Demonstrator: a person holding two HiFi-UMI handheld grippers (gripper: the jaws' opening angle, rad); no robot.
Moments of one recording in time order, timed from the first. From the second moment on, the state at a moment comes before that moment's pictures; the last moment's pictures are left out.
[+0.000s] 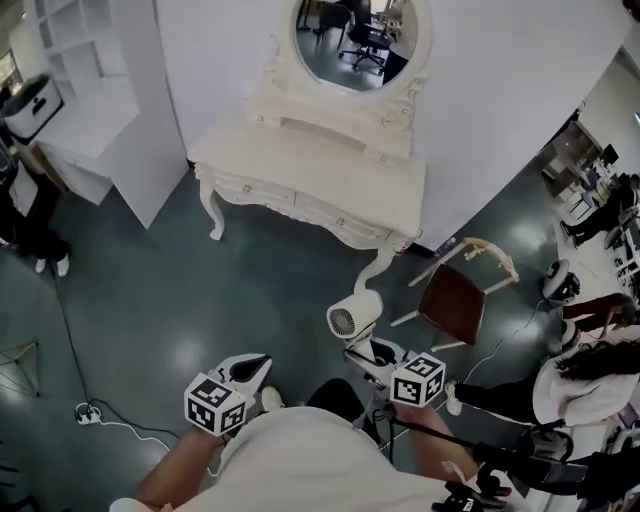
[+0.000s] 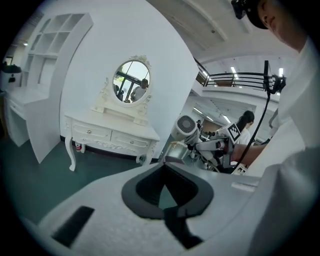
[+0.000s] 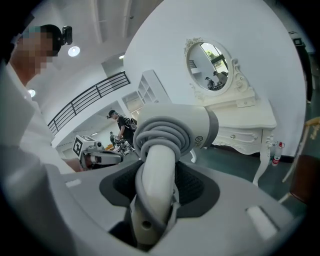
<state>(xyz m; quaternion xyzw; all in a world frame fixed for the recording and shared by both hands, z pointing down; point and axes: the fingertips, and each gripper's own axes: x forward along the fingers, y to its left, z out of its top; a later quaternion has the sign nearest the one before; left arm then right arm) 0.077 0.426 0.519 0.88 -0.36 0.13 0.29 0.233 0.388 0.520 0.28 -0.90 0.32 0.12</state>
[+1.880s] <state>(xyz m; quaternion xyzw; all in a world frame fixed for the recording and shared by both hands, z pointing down) -0.106 -0.107 0.485 0.87 -0.41 0.09 0.27 0.002 -0.209 0.544 0.18 -0.93 0.18 0.26</state>
